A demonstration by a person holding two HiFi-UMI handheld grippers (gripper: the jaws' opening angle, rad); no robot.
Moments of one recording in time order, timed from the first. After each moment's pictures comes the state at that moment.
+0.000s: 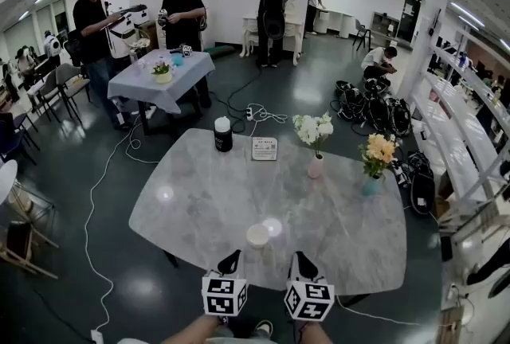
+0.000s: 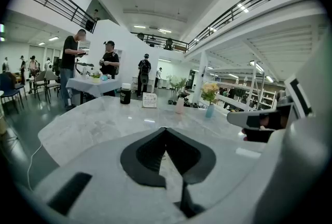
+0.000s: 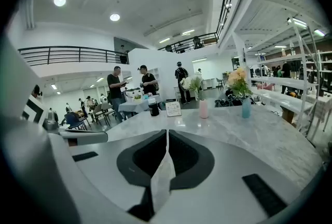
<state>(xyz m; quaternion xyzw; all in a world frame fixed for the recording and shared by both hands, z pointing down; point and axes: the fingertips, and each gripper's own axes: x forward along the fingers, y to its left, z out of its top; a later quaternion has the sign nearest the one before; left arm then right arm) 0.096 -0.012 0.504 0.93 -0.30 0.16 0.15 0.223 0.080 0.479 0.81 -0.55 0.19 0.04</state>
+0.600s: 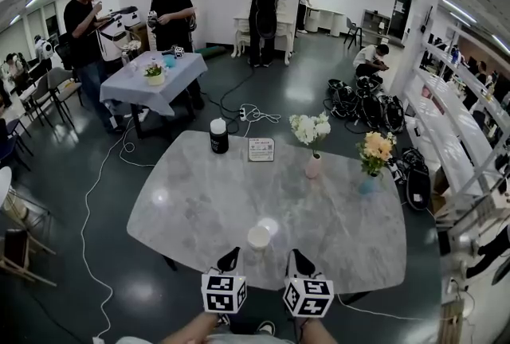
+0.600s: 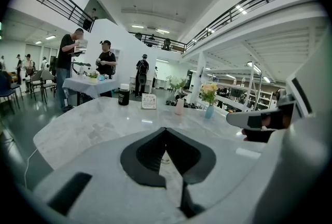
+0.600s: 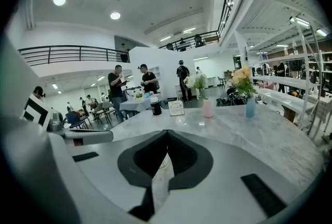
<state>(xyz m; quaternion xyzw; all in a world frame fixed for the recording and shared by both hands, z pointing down) 0.100 -0.031 0.506 0.93 -0.28 0.15 0.15 0.216 0.061 0.481 0.81 -0.55 0.20 0.04</state>
